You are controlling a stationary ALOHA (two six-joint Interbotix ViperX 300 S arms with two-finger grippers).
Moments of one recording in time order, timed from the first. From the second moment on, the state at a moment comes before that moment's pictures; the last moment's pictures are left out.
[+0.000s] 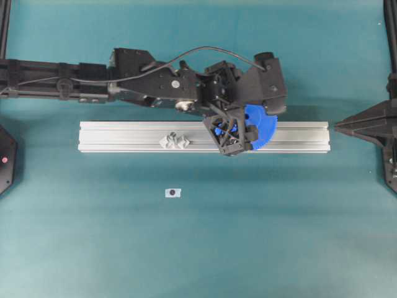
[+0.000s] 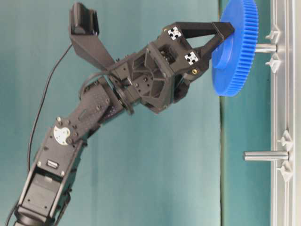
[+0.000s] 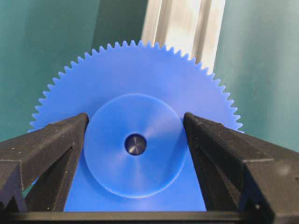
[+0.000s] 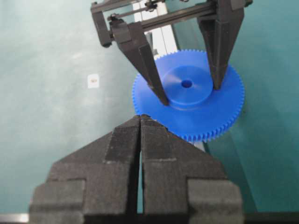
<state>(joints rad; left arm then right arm) 0.10 0.37 -0.02 0.02 0.60 -0.04 -0.07 -1.18 1.29 0.02 0.15 0.09</state>
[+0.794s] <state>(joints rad) 0.09 0.33 0.01 0.02 0.61 -0.07 -0.07 -1.18 1.29 0.02 0.15 0.09</state>
